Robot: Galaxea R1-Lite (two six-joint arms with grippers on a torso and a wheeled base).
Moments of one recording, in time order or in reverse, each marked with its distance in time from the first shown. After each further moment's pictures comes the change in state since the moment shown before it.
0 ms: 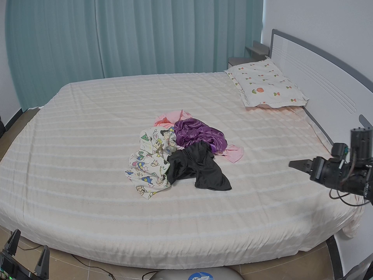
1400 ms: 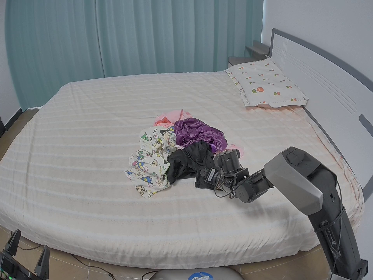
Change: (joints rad) left arm 0.000 0.000 0.000 0.000 -0.003 -0.016; right arm 0.297 1.136 -1.072 0.043 -0.295 0.206
